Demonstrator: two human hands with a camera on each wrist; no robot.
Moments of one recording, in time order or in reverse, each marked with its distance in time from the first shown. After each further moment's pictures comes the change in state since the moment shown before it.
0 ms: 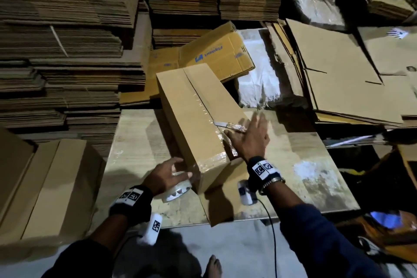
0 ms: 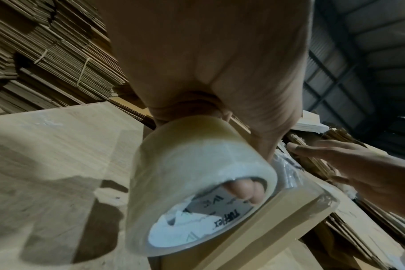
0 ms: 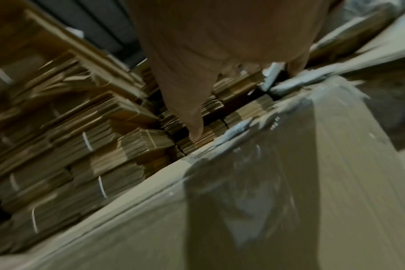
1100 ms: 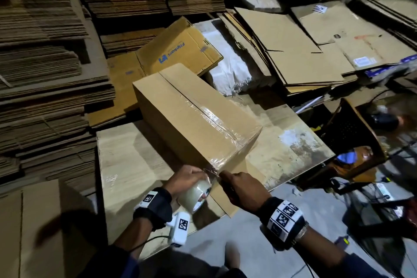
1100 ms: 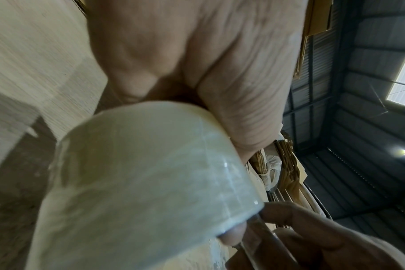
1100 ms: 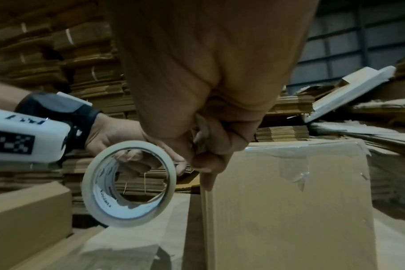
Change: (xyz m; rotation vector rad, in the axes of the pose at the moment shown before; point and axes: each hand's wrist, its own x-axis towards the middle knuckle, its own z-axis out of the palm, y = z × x) left_hand 0.015 0.005 -0.029 -0.345 -0.525 0.092; right_hand -0.186 -0.065 0.019 -0.263 -0.307 -0.369
